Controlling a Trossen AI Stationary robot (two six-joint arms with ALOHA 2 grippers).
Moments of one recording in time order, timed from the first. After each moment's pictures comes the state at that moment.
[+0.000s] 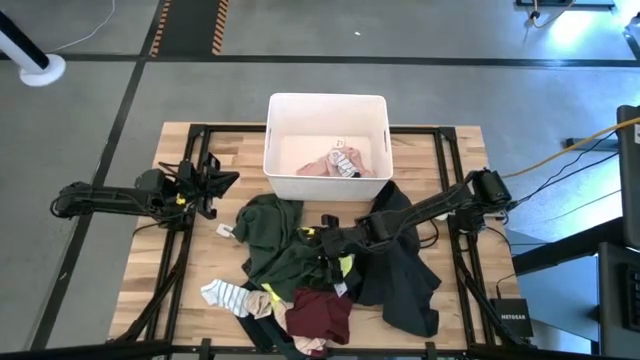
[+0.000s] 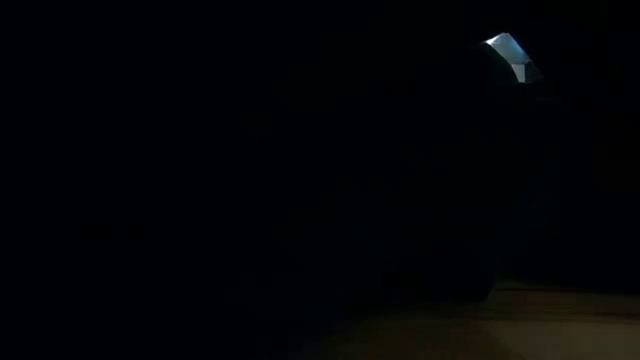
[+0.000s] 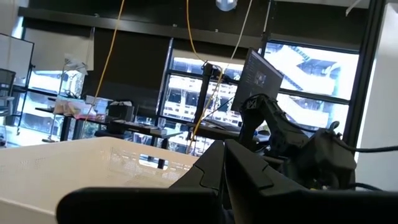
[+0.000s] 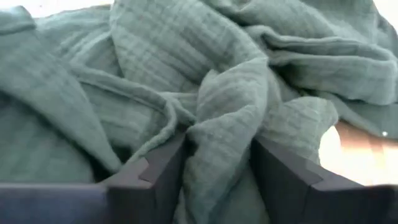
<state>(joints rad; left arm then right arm) 0.00 0.31 0.18 0.50 -0.22 -0.12 0.29 1.83 1.30 -0.27 0.07 0.21</state>
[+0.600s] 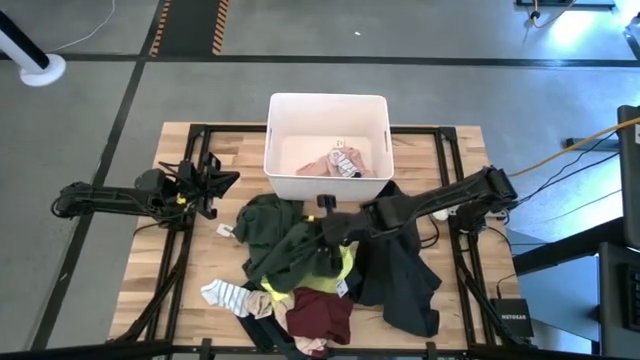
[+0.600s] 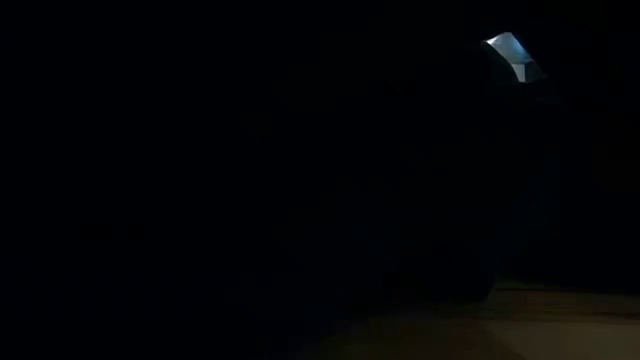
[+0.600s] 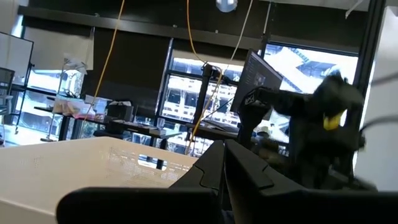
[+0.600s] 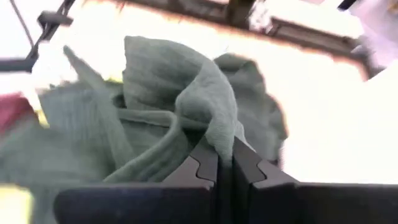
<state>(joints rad) 0.00 0.31 0.18 0.51 -0.22 -0.13 0.28 1.77 1.61 -0.55 0.25 -0.04</state>
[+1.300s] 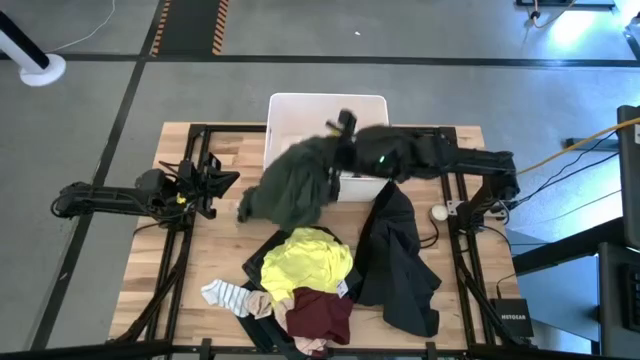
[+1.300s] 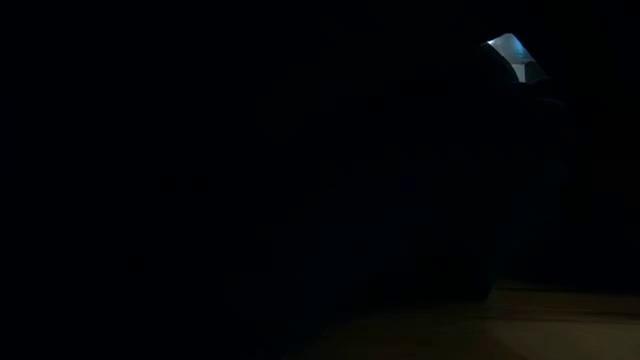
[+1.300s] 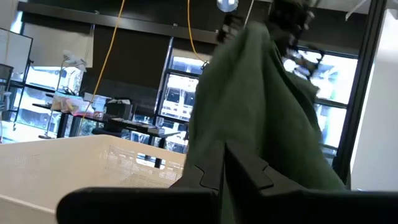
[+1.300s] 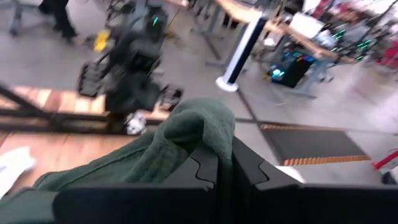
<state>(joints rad) 0.00 0.31 0.18 0.50 -0.22 -0.15 0.07 1.72 2.08 -0.66 0.39 -0.21</state>
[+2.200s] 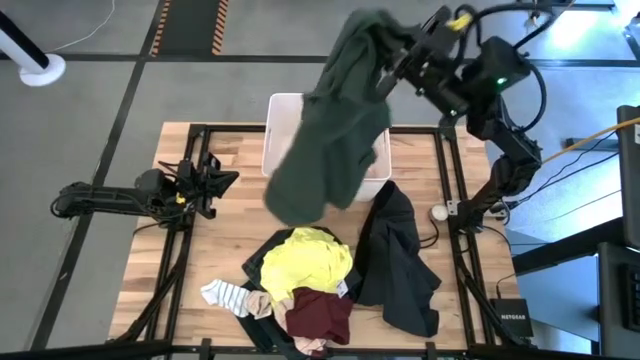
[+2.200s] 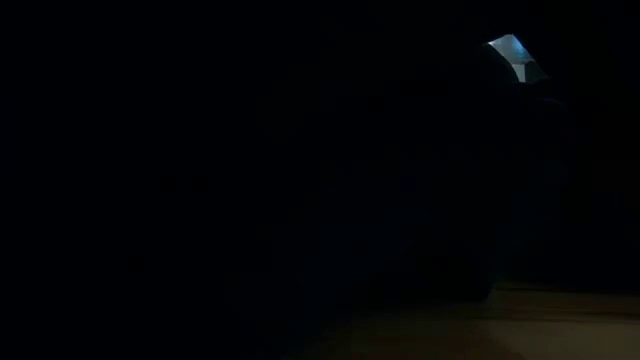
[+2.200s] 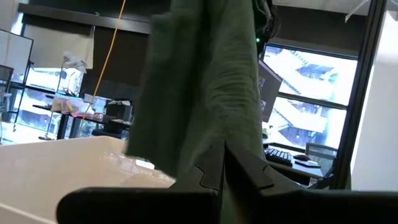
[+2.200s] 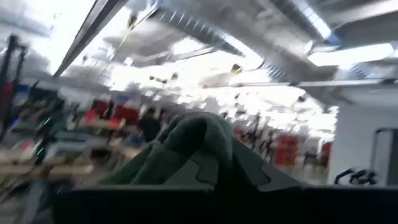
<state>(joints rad) 0.00 0.31 0.18 0.51 -0.22 -0.15 -0.13 1.65 2.36 -0.22 0.40 -0.39</state>
